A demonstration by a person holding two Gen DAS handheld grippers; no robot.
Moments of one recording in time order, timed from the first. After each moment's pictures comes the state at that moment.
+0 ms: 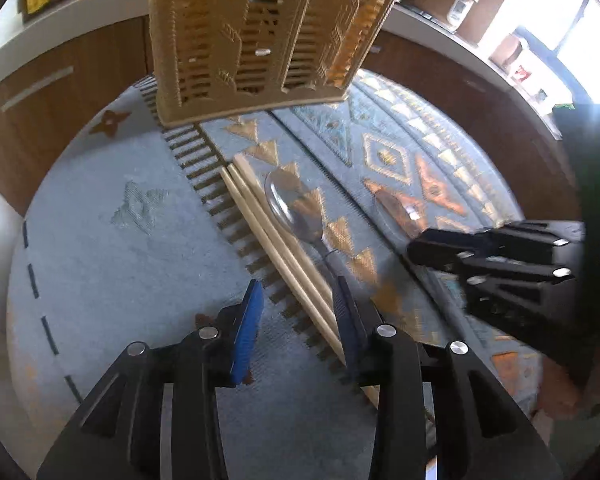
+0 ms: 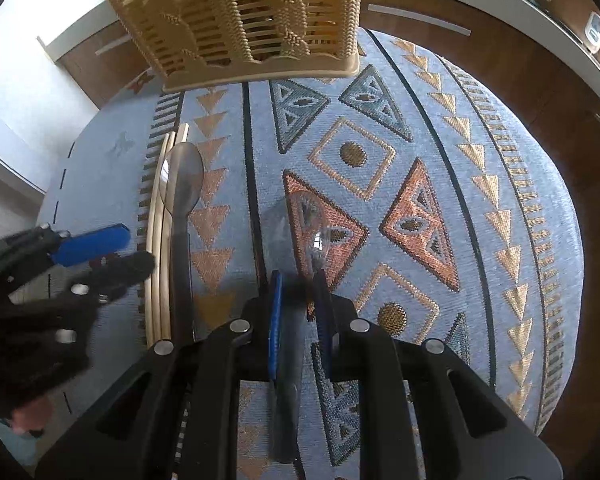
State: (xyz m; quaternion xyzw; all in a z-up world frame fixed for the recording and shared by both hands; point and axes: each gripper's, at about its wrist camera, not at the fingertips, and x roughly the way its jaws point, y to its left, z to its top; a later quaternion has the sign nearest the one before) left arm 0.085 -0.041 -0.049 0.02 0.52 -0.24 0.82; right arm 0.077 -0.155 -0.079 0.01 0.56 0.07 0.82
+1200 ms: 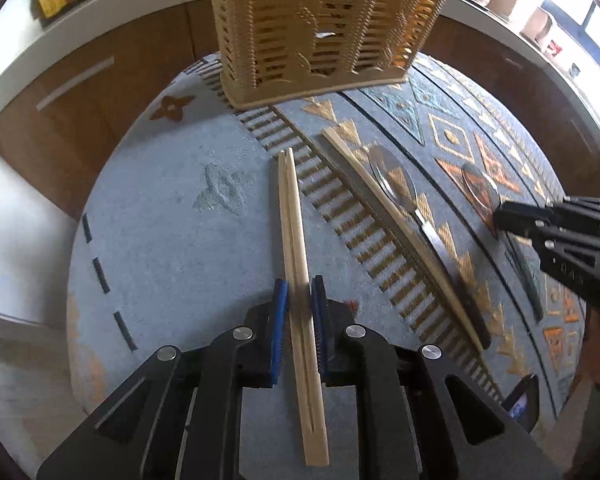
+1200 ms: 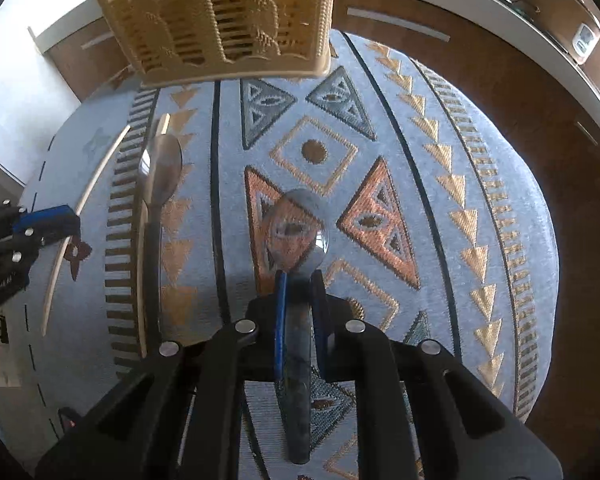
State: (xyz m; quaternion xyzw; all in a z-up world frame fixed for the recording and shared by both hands) left arm 0.089 0.012 -0.040 0.07 0.55 -0.20 0.81; right arm 0.060 -0.171 -0.071 -0.02 0.56 0.04 0.83
